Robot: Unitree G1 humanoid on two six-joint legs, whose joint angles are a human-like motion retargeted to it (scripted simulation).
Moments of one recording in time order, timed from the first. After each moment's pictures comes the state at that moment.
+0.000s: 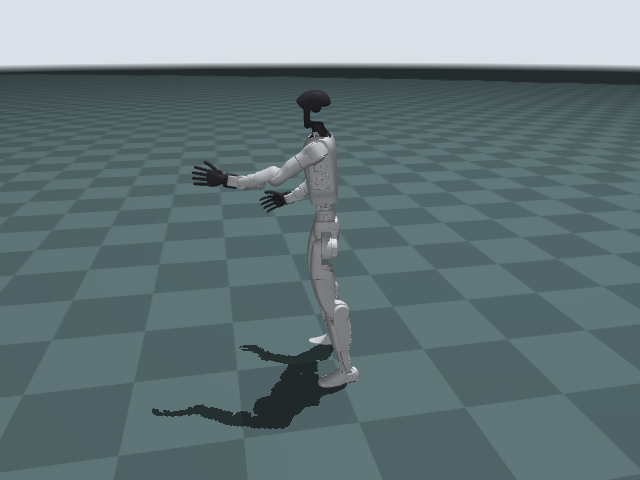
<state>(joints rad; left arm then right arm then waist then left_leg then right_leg) -1.08 0.33 -0.63 1.07 -0.47 -0.30 0.59 -0.08 -0.36 0.27 0.64 0.49 -0.31 -0.58 -0.09 -0.06 0.03 0.10 0.07 0.38 -0.01 -0.18 -0.11 -0.01 -0.20 -0.15 0.07 -0.07 0.26</state>
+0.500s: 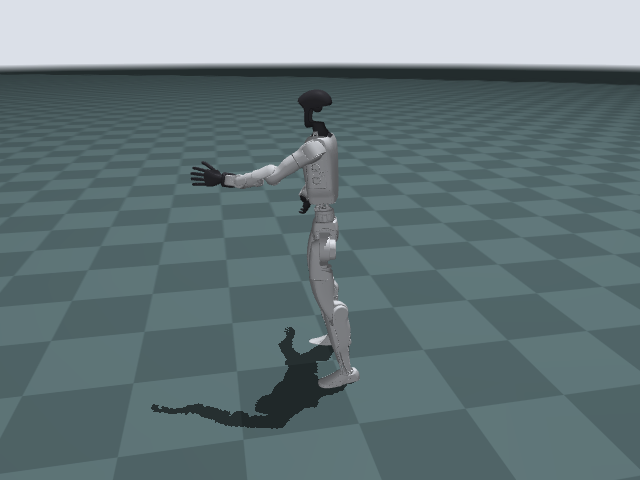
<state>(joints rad) -1.04 0.41 -0.66 1.05 -0.56 -0.28 0.51 -0.22 -0.41 -0.30 1.15 1.45 -0.39 -0.43 -0.16 -0.02 0.01 0.12 0.07 0.40 -0.01 -0.19 -0.12 -0.01 -0.20 -0.13 0.07 -0.07 0.26</state>
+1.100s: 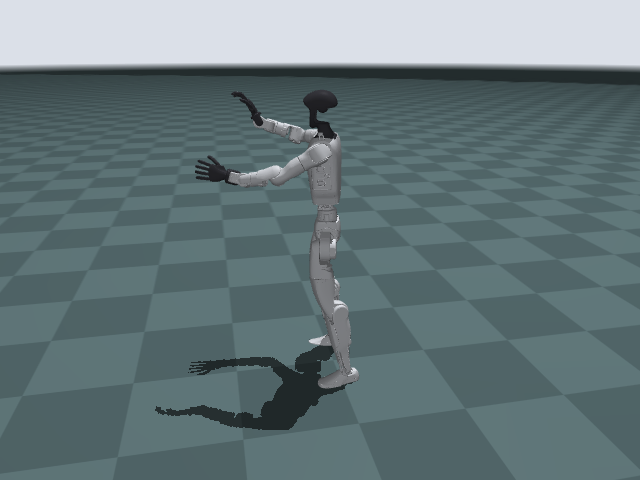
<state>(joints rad) -1.08 0.37 -0.67 1.06 -0.47 -0.32 0.52 -1.27 -0.94 0.66 0.65 -0.16 -0.08 -0.74 -0.06 -0.09 0.01 0.14 0.11 0.47 -0.01 -0.18 -0.16 -0.02 -0.15 -0.08 0.07 -0.04 0.26</state>
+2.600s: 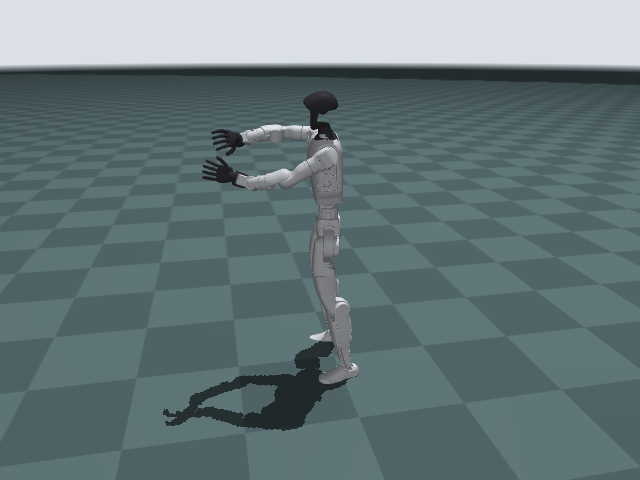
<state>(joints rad) -1.16 0.24 -0.80 1.09 -0.40 -0.38 0.52 -1.67 -0.47 1.40 0.87 -0.89 -0.01 -0.73 0.10 -0.19 0.04 0.11 0.08 0.39 0.00 -0.18 -0.16 -0.01 -0.19 -0.15 0.07 -0.05 0.26</state>
